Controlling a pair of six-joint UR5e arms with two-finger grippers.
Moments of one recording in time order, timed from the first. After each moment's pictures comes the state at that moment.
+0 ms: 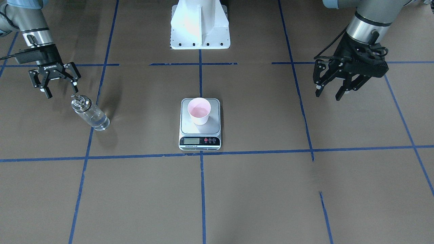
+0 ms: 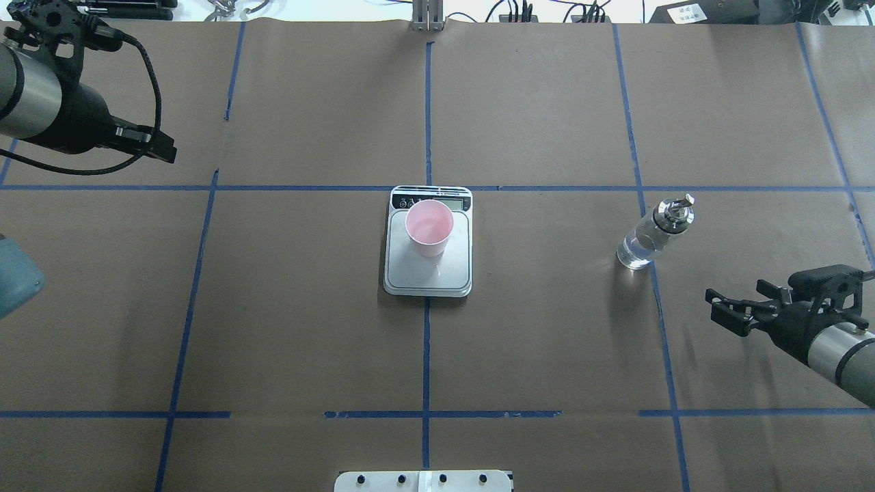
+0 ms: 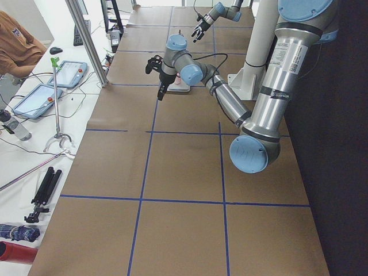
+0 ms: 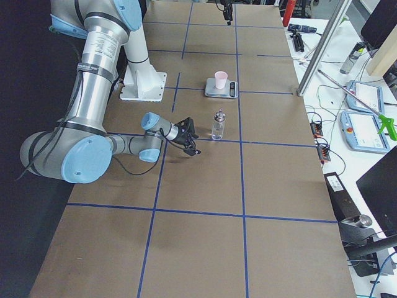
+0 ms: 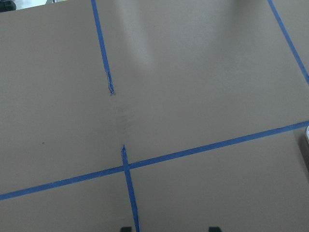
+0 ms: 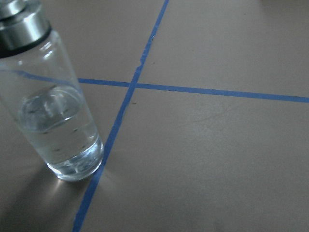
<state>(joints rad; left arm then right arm) -0.95 -1.85 -2.08 -1.62 -2.00 -0.72 0.39 -1.95 1.82 -0.36 1.21 1.14</state>
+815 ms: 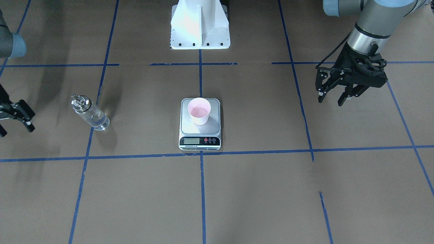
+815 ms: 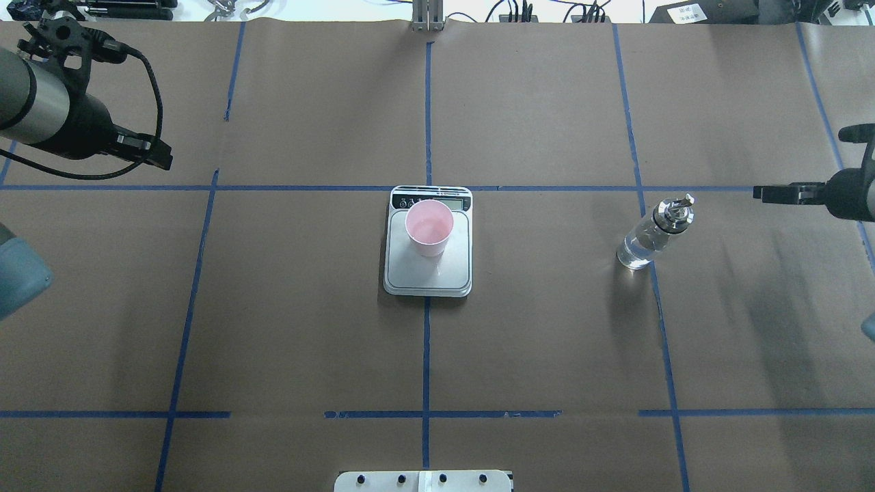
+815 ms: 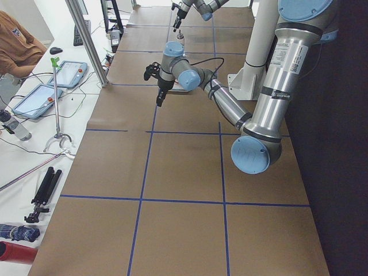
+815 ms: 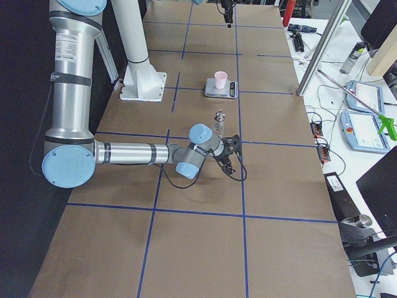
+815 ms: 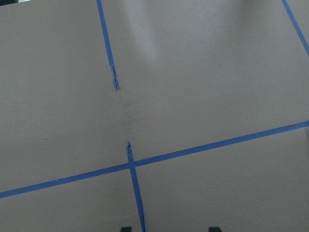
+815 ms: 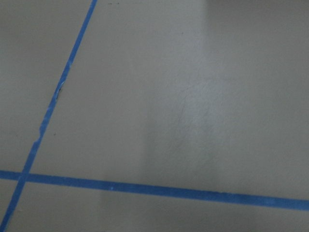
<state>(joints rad) -0.95 -1.82 -2.02 -1.64 -2.00 -0.67 1.07 -1.62 1.54 -0.54 1.97 0.83</state>
